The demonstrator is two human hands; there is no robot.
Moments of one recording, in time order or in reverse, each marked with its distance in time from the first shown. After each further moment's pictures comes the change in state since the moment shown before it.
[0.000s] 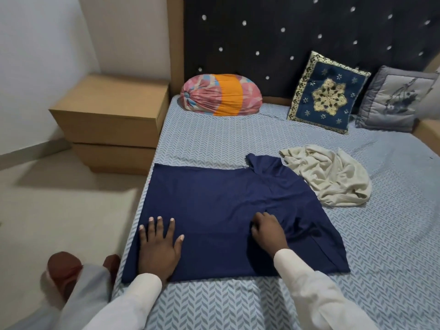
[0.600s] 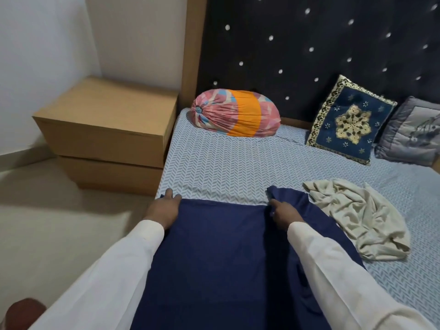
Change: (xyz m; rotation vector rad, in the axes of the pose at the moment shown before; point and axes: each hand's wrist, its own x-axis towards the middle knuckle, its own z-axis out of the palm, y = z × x) left_hand 0.249 -0.045 -0.078 0.011 -0.130 0.140; right_hand 0.224 -0.014 -0.015 -0.128 -0.237 0.115
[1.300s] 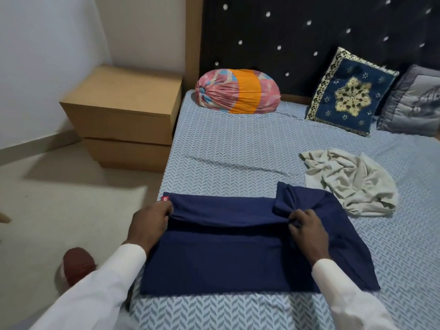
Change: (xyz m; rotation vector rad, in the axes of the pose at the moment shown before) left_hand -0.173 -0.011 0.042 -0.241 0.367 -0.033; right_hand -0.203 0.050 0.041 0.269 0.408 0.071
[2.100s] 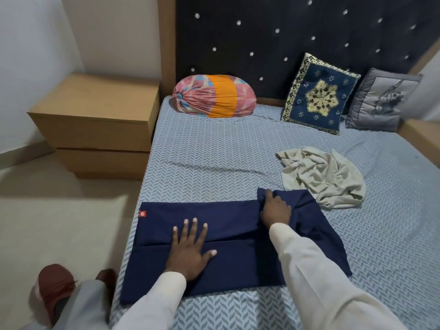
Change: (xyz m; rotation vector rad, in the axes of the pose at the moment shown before) left_hand -0.044 0.109 0.089 0.228 -0.406 0.206; right_hand 0.054 -0.028 0.022 -0.356 -0.140 0.169
